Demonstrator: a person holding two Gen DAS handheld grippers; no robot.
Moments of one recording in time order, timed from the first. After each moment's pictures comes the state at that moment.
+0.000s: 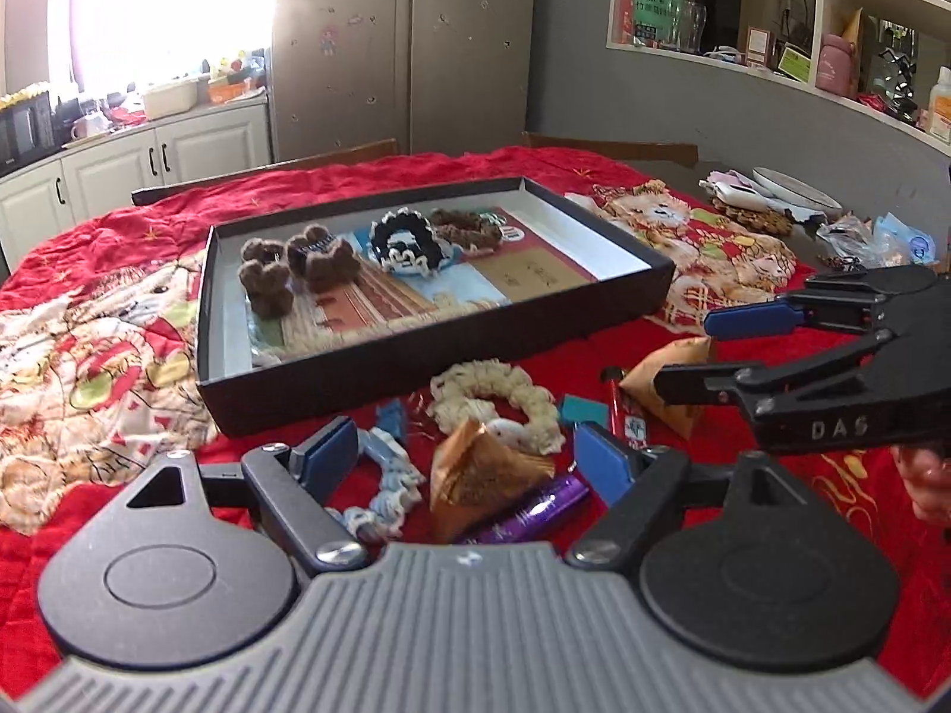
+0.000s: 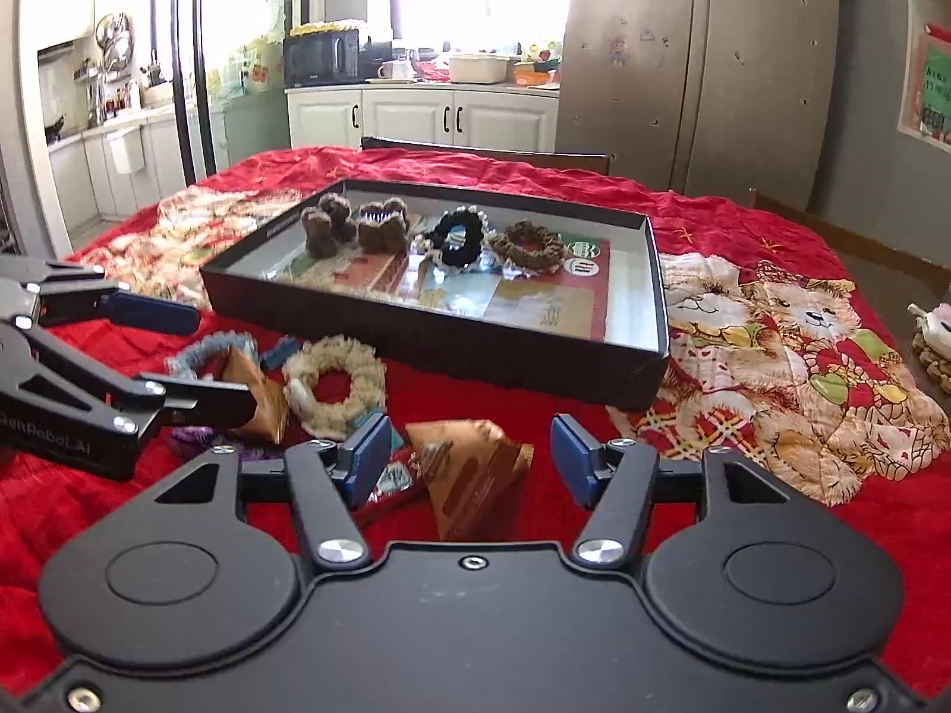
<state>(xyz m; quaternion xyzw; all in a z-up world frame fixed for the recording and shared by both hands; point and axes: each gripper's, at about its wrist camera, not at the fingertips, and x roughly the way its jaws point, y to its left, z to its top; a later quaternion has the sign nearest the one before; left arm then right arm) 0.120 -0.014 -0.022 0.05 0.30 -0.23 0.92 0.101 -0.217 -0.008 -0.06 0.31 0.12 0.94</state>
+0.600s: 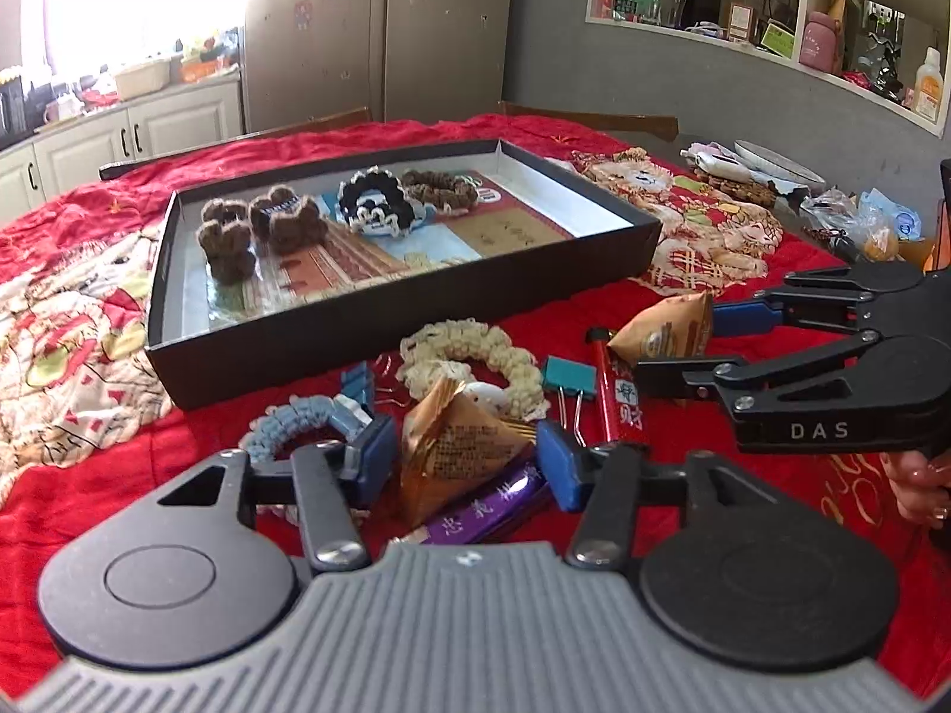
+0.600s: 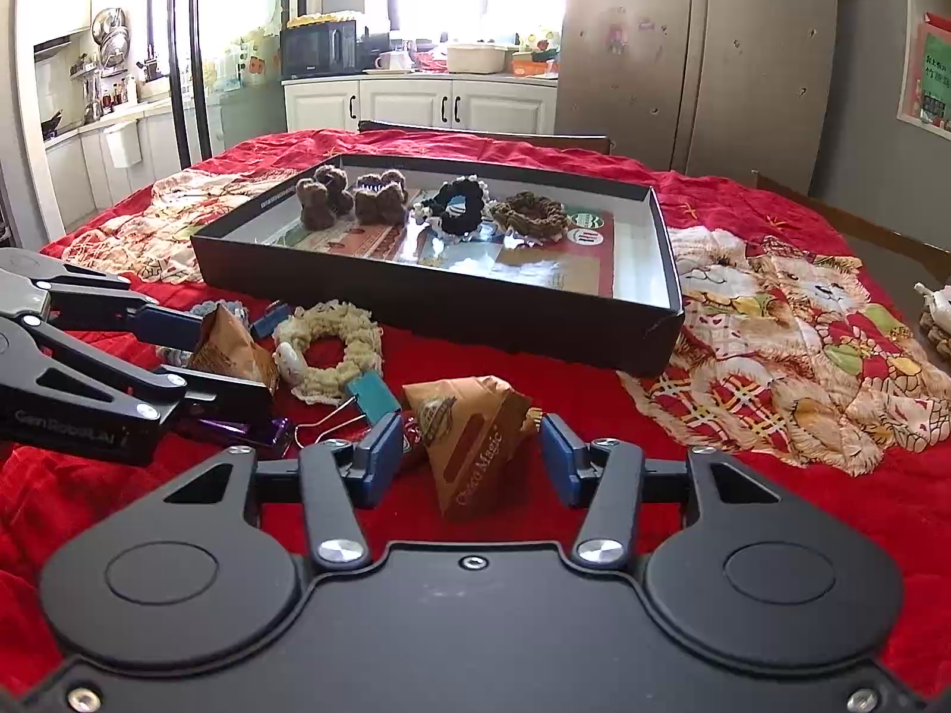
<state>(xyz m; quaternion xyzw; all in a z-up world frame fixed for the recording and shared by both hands) 0.129 -0.020 -0.043 0.05 0.33 -0.25 0.91 0.106 -0.218 -0.030 -0.05 0.32 0.13 0.94</state>
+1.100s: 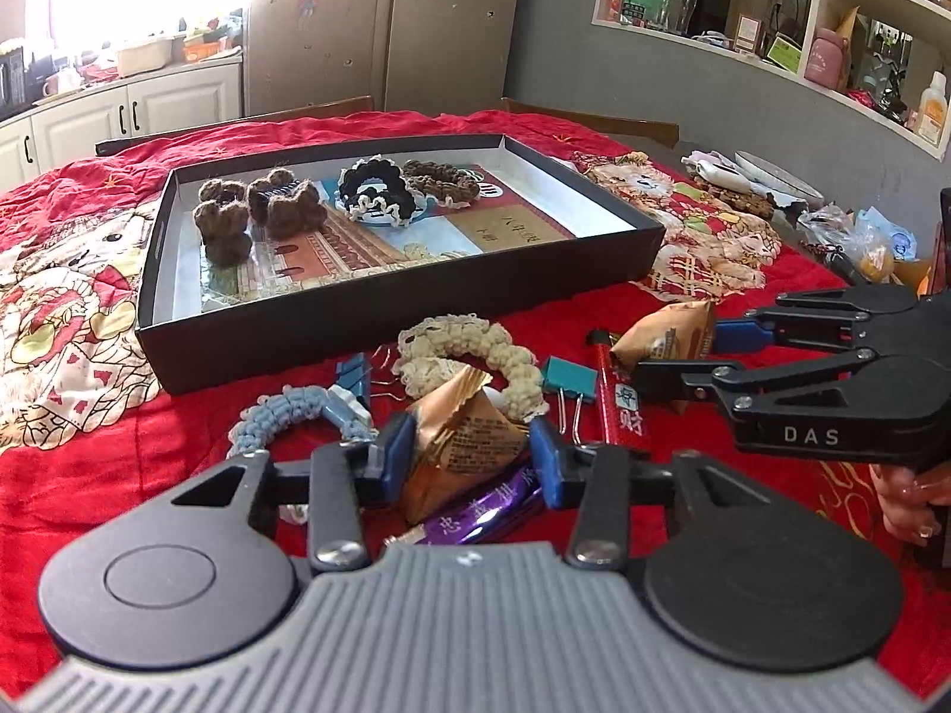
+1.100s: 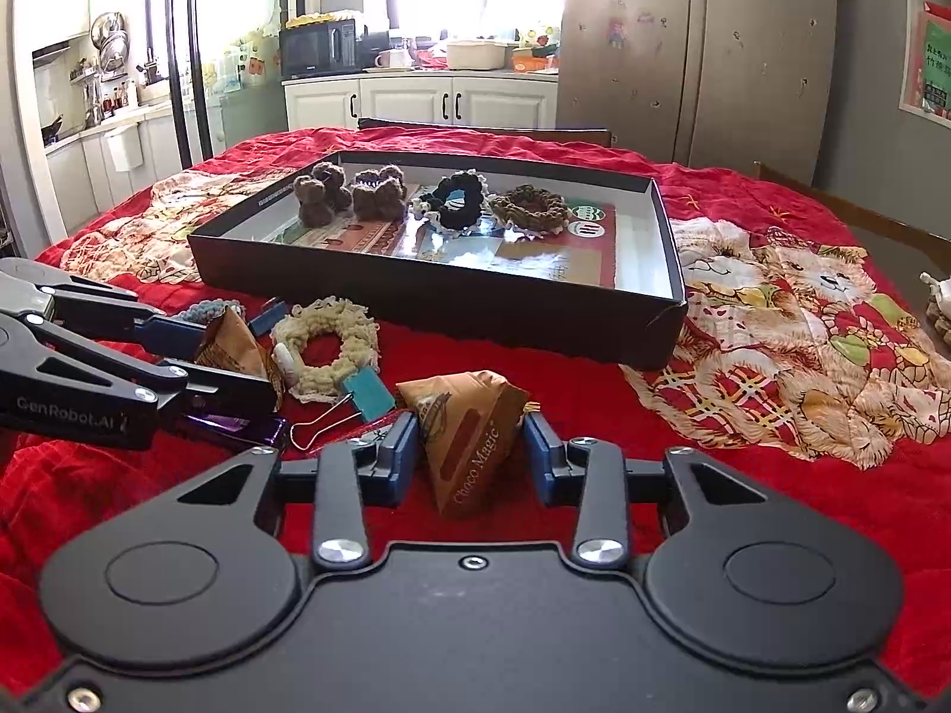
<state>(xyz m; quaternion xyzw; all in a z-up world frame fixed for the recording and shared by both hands) 0.135 -0.016 -0.046 0.03 0.34 -0.26 0.90 0.110 -0.220 -0.033 -0.05 0.32 0.13 0.94</state>
